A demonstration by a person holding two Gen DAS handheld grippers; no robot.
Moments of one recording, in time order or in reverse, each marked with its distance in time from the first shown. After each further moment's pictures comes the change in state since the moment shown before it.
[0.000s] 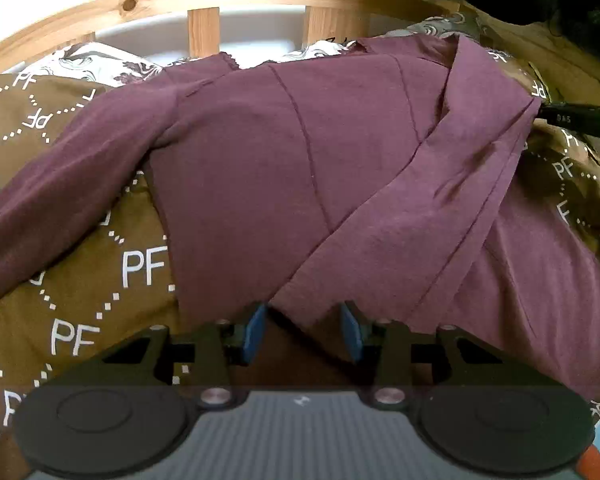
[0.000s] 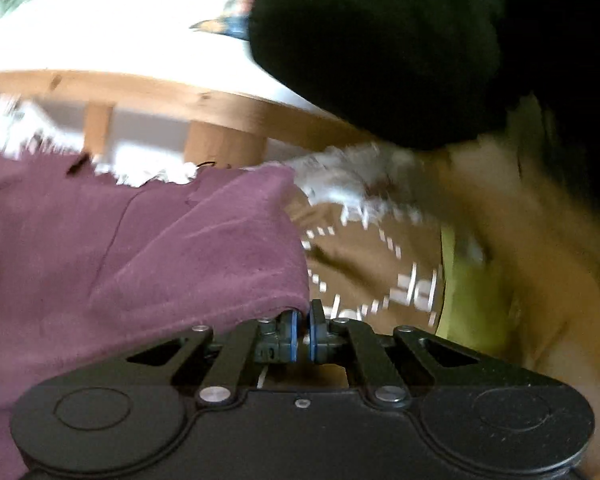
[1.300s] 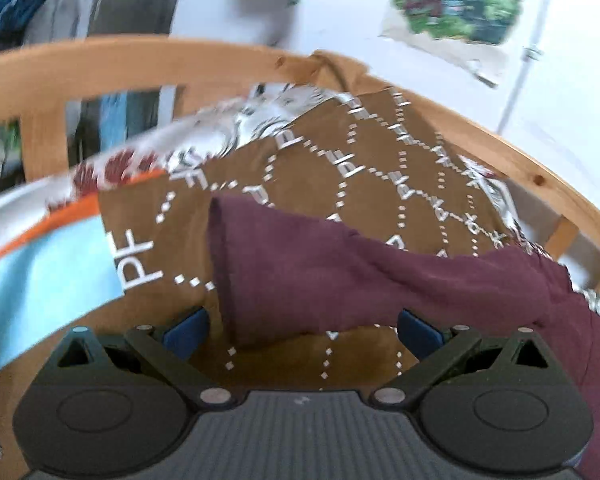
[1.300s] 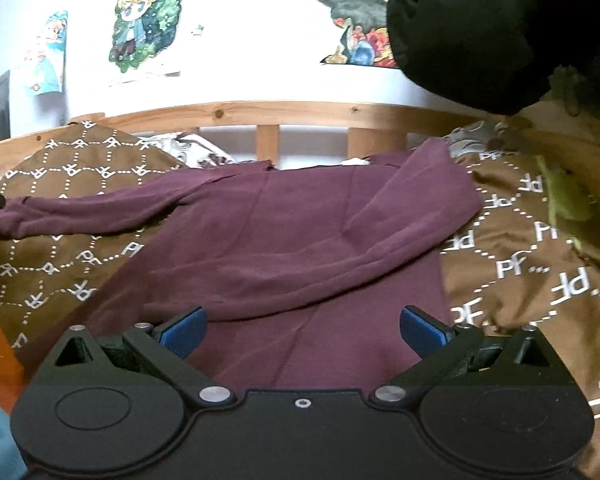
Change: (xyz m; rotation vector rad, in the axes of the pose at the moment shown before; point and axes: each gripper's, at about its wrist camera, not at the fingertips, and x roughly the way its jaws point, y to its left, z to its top) left arm -0.157 0.186 -0.081 -0.832 -0.319 0.572; right arm -0.162 0.100 -0.094 0.104 -0.080 0.349
